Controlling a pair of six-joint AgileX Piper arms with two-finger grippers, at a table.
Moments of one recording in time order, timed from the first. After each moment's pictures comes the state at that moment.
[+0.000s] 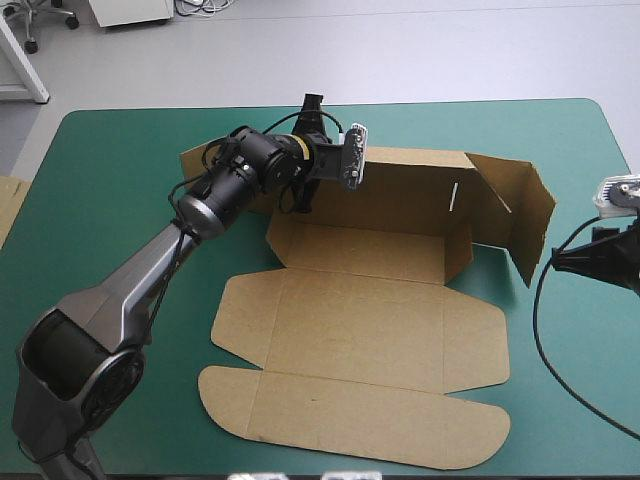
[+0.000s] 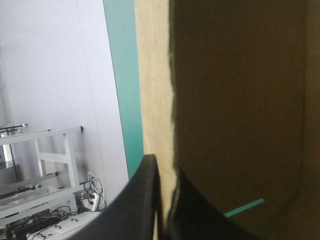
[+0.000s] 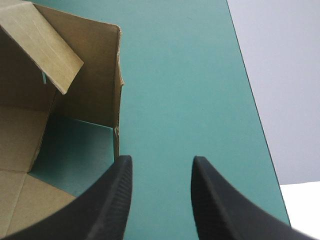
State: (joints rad) left arm -0.63 1.85 -1.82 0.15 0.73 1.18; right arm 0.03 0.88 -1.15 -0.20 0.95 0.06
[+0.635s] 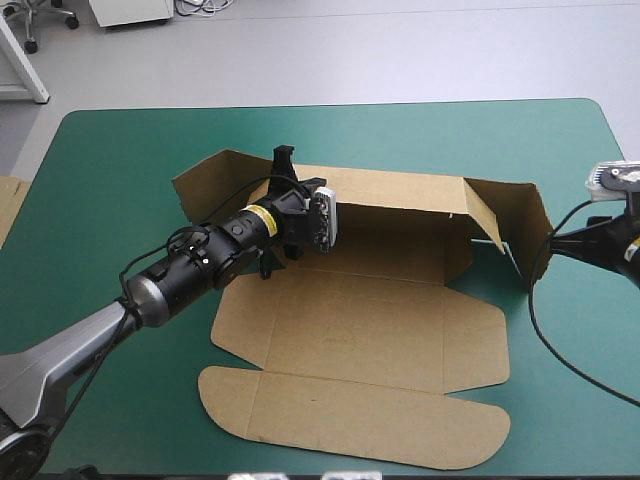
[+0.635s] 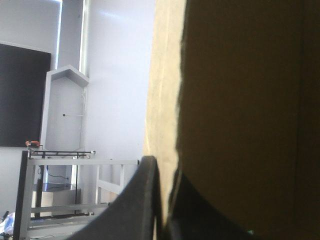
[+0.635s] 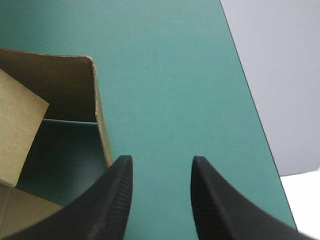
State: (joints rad) left arm -0.64 1.53 -1.10 0.24 0.00 1.02; right arm 0.03 0.97 -1.15 -0.25 0.92 0.14
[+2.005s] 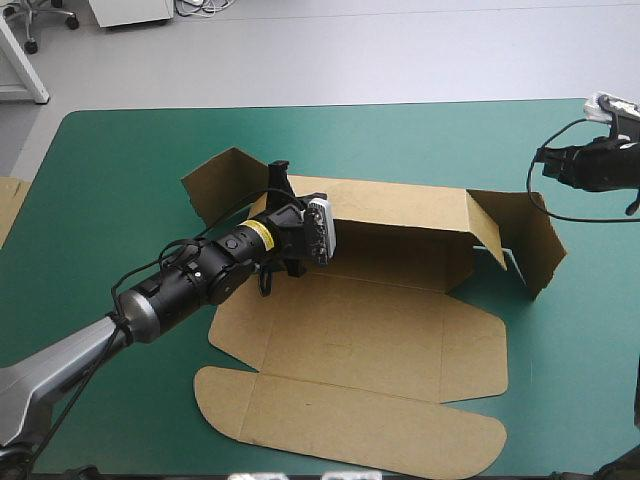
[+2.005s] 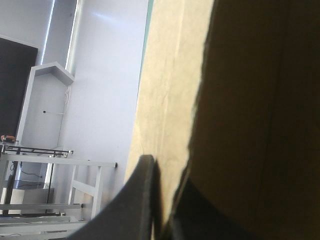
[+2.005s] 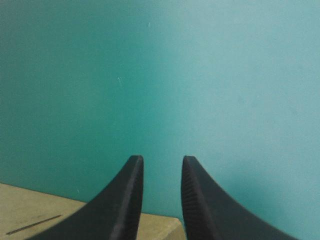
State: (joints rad) left arm -0.66 1.49 -1.02 0.11 0.01 1.03; right arm -0.33 1.66 -1.51 0.59 0.90 -0.39
